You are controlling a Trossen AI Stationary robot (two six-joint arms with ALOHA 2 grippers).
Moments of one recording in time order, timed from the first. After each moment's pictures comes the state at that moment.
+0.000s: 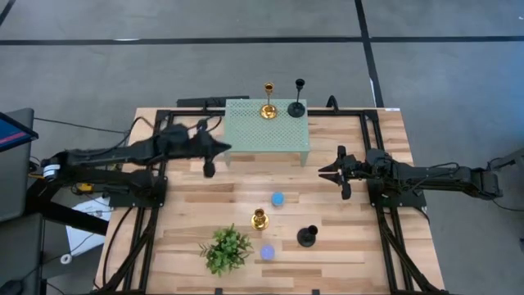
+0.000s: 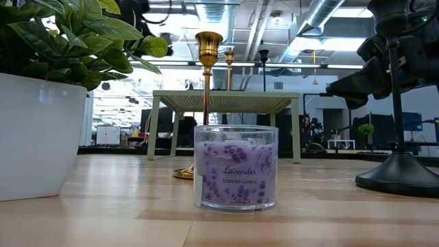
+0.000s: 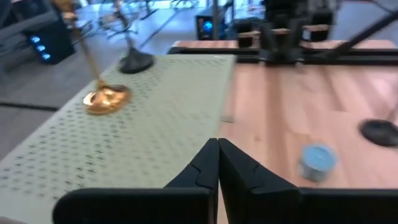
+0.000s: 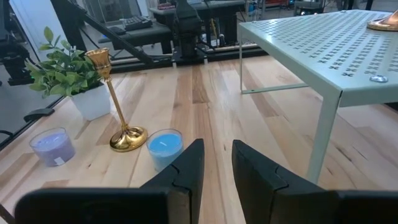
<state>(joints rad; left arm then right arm) 0.25 0.75 0.59 0.02 0.01 0.16 -0.24 0.51 0.01 0.32 -0.23 0.07</state>
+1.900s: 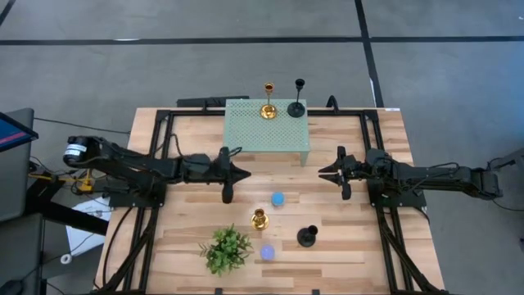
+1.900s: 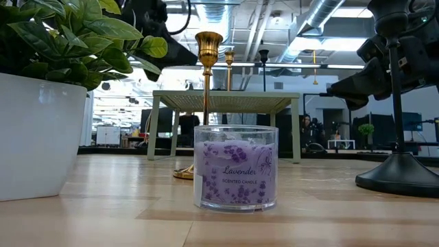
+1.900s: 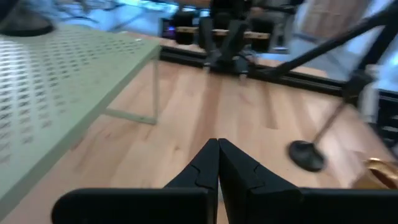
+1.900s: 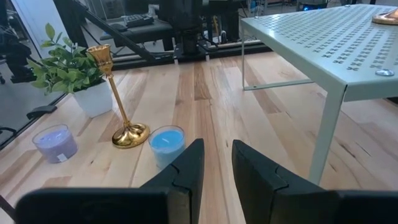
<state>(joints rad) -0.08 1.10 0.52 0.49 -0.18 -0.14 -0.24 0.51 0.01 0.31 -0.23 0.07</state>
